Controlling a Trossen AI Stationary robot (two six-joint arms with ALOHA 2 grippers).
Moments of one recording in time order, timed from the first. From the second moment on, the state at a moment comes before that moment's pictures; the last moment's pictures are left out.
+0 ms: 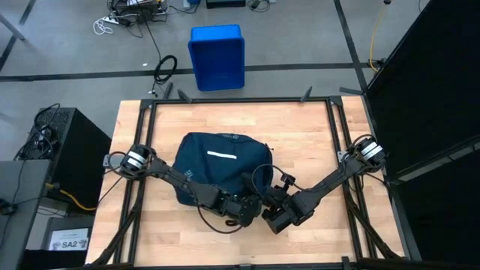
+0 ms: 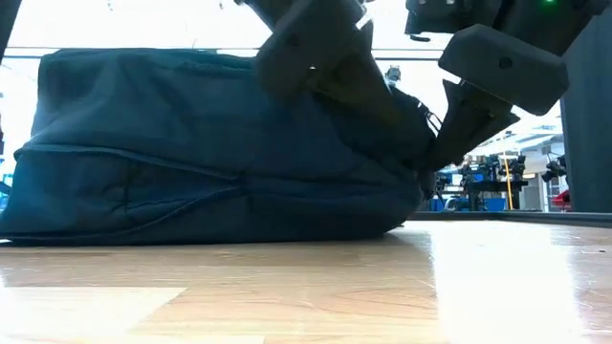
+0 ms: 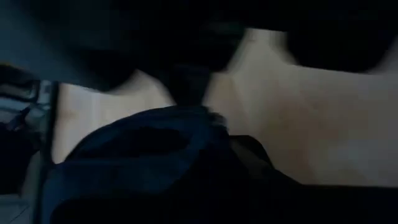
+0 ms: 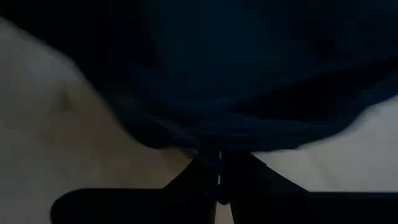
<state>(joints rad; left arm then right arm) -0.43 2.01 1.51 -0.34 -0.60 0.20 0.58 1.87 1.26 -0.84 0.73 0.96</state>
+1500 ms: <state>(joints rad) -0.64 1.14 0.58 -0.37 -0.73 -0.34 0.58 1.78 1.26 -0.70 0.63 0.76</state>
